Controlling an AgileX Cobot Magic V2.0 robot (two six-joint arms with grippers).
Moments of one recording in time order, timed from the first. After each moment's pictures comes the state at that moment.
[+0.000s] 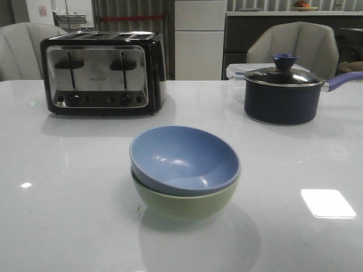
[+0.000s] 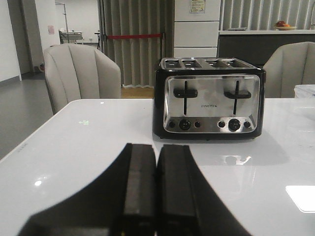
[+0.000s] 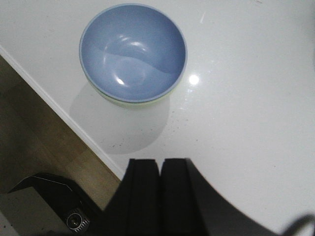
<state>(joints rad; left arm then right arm) -0.06 0.00 0.00 -0.06 0.03 0.07 0.46 0.79 -0.68 0.23 0.70 -0.35</state>
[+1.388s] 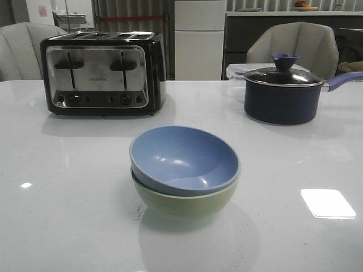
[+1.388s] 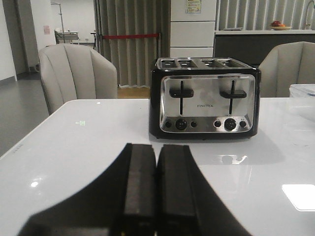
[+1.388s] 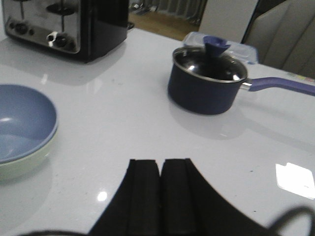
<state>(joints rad) -0.07 0.00 0.00 -0.06 0.03 0.07 0.15 0.18 -0.16 0.22 0.22 -0.35</state>
